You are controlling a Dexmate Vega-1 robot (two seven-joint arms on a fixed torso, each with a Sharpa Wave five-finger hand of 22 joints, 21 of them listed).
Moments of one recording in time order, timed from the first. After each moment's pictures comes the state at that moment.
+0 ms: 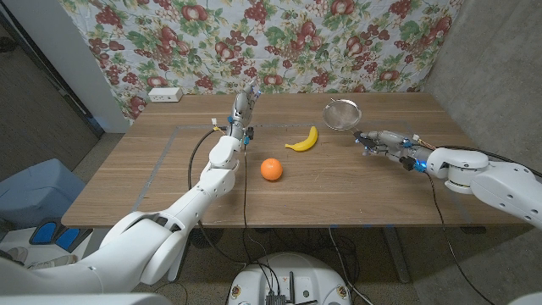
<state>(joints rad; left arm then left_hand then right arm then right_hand) 0.59 0.19 0.48 -0.94 -0.52 -0.60 -0.02 0.06 0.09 0.67 -0.06 0.18 0.08 -0.01 0.17 0.17 -0.05 -0.03 0.19 0.17 -0.14 -0.04 0.18 0.17 0.00 -0.03 0.25 0.18 -1.19 -1.05 -0.10 -1.94 0.98 -0.32 -0.01 0.98 0.16 0.51 -0.09 0.19 0.99 0.06 0.30 0.53 1.02 -0.06 0.82 0.80 0.90 -0.12 1.22 1.22 0.43 -0.04 1.26 0.18</state>
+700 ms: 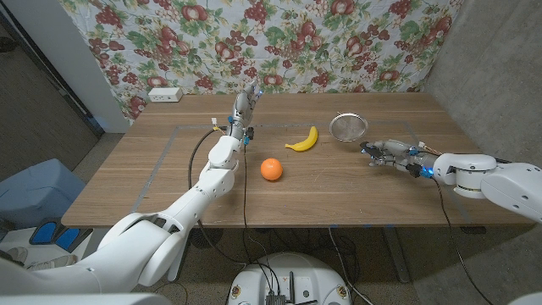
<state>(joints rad) 0.59 0.20 0.48 -0.96 -0.52 -0.59 -0.03 0.06 0.09 0.67 -0.06 0.18 0.09 -0.01 0.18 0.17 -0.04 -0.02 0.18 0.17 -0.13 -0.04 0.18 0.17 0.02 -0.03 0.25 0.18 -1.27 -1.08 -0.03 -1.98 1.05 -0.43 -0.08 0.98 0.16 0.51 -0.09 0.19 0.99 0.08 0.29 0.52 1.02 -0.06 0.81 0.79 0.90 -0.12 1.22 1.22 0.43 -0.05 1.26 0.18</state>
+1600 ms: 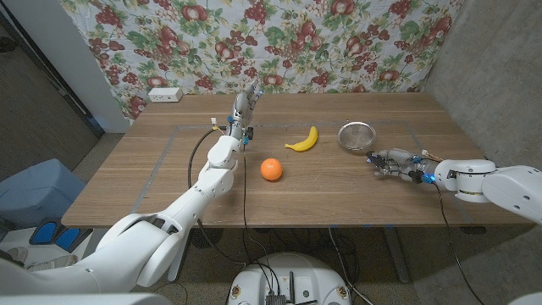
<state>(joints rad) 0.60 0.21 0.48 -0.97 -0.53 -0.58 -0.04 0.06 0.09 0.67 -0.06 0.18 0.09 0.00 0.18 0.17 -0.04 -0.02 0.18 0.17 -0.12 -0.03 0.18 0.17 0.03 -0.03 0.25 0.18 -1.27 -1.06 -0.03 -1.95 1.10 -0.52 -0.16 1.01 0.16 0.51 -0.09 0.18 0.98 0.11 0.26 0.50 1.05 -0.03 0.79 0.74 0.90 -0.11 1.22 1.22 0.45 -0.05 1.26 0.17</state>
